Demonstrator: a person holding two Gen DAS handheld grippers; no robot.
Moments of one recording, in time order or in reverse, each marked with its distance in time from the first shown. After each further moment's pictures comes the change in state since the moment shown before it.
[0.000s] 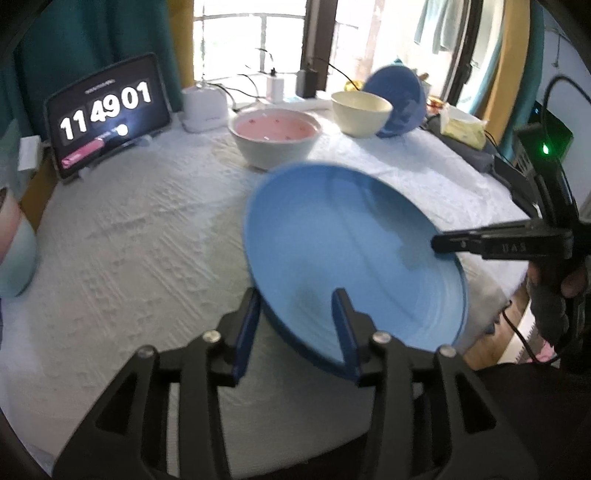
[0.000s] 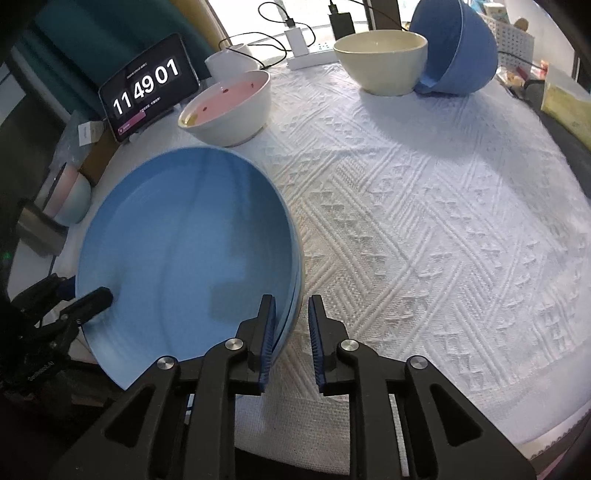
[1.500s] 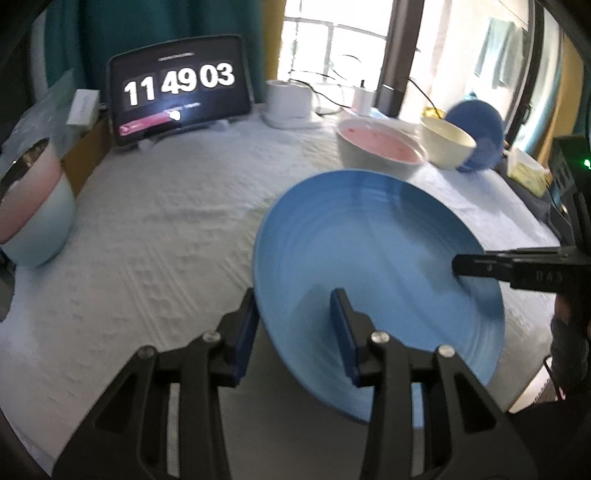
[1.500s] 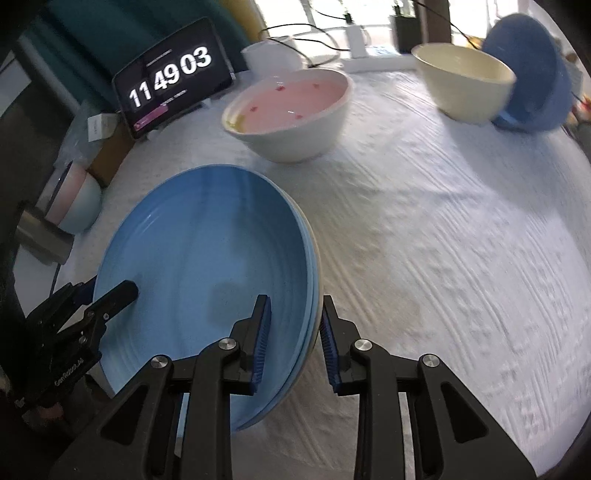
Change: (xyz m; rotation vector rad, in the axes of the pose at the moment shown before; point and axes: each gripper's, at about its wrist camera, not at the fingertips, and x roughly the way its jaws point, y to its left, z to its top) left arm 0.022 0.077 0.002 -0.169 -0.052 0.144; right arm 0.043 0.072 0.045 -0.062 0.002 0.035
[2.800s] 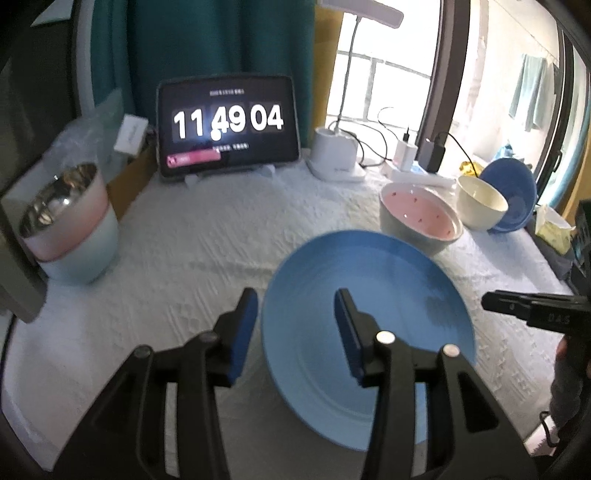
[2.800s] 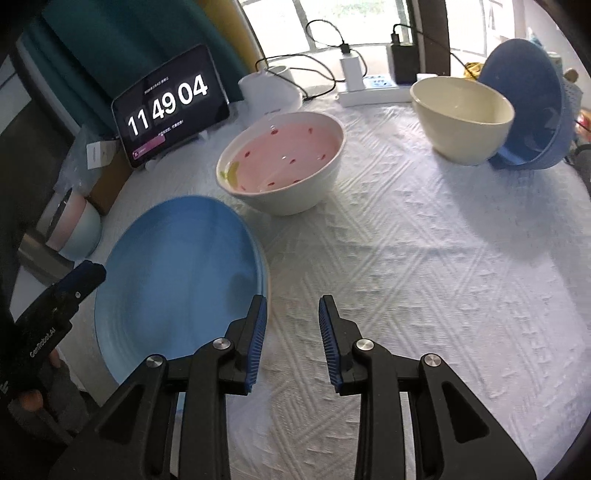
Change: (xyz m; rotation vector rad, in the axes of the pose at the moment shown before) left arm -0.020 0.012 0.030 -0.109 -0.134 0.117; right arm -0.010 -0.014 0.022 0.009 -0.083 -0.007
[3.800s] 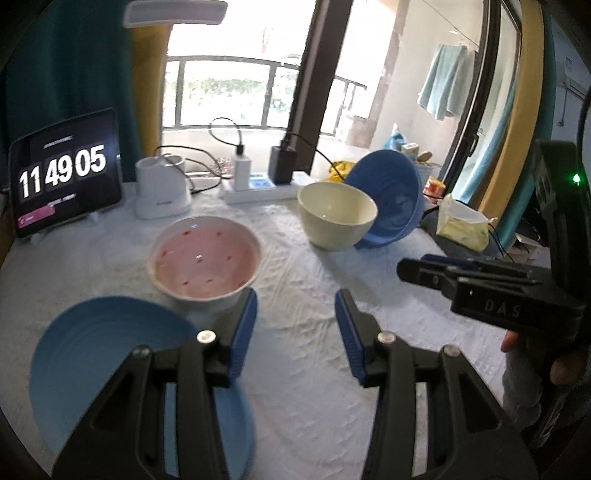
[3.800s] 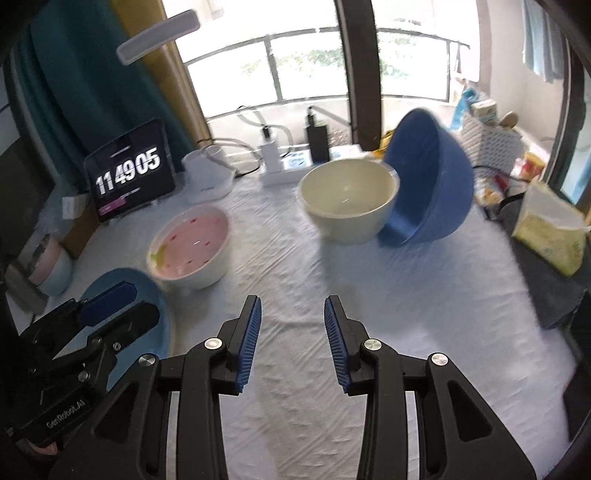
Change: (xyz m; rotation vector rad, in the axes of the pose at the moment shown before) left arm 0.026 -0.186 0.040 0.131 -0.018 -0.349; right arm -0.072 -0.079 0.024 -0.015 -0.200 -0.151
